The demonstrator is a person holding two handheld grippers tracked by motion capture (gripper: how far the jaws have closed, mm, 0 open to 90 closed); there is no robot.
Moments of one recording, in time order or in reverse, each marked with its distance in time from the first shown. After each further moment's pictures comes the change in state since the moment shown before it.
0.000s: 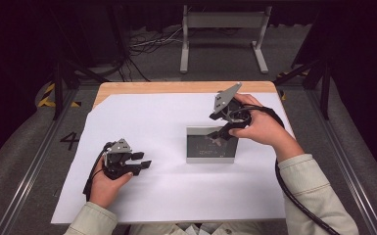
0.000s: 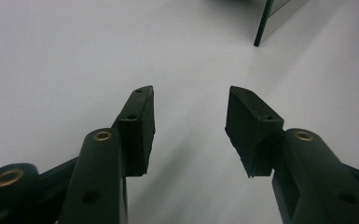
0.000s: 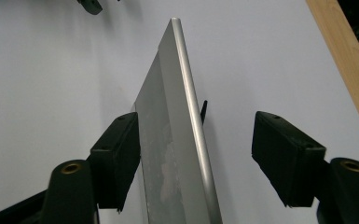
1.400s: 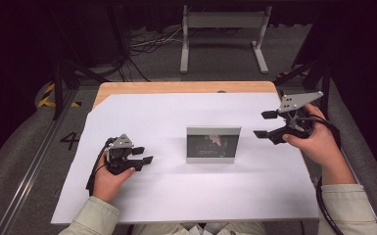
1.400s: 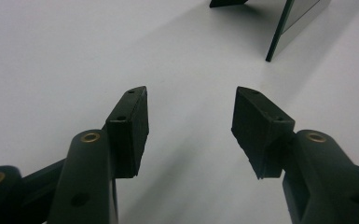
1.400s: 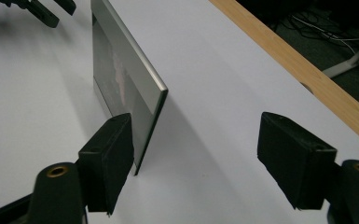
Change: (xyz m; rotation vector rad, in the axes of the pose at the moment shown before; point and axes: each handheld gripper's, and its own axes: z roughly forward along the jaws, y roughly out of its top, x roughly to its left) left arm 0.008 0.009 0.005 -0.014 0.026 0.000; right arm 0.011 -0.114 -0.086 -0.182 -0.208 0.286
